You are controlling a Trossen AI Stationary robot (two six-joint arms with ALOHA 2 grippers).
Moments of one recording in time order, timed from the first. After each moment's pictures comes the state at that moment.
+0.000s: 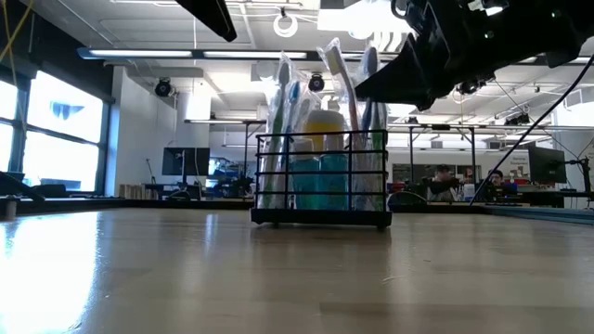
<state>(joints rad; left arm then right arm) -0.43 1.53 1.40 -0.88 -0.50 -0.21 0.25 1.40 0.52 0.56 0.46 0.18</state>
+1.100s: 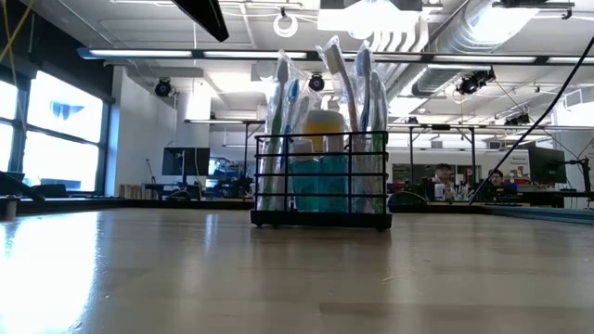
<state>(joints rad) -0.43 1.53 1.40 -0.88 -0.41 -0.27 0.75 1.15 0.52 0.67 1.05 -0.19</state>
